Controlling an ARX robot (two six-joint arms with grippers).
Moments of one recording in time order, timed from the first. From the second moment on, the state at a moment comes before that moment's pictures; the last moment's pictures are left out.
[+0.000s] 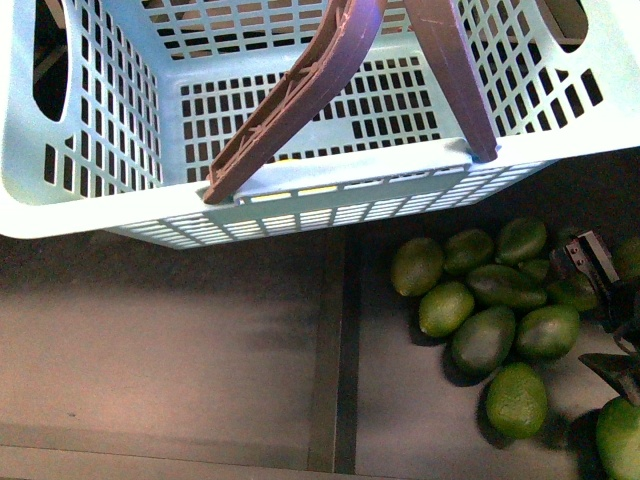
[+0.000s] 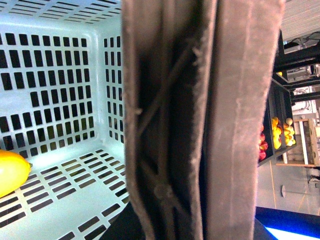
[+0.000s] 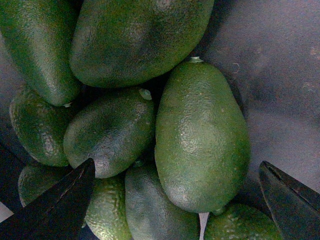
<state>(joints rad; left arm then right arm) -0.44 1.72 1.38 -0.21 0.46 -0.71 -0.08 2.37 0.88 0.42 -0.09 1.05</state>
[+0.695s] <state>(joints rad) -0.44 1.72 1.38 -0.21 0.46 -0.71 -0.05 2.49 1.03 0.37 -0.09 1.05</state>
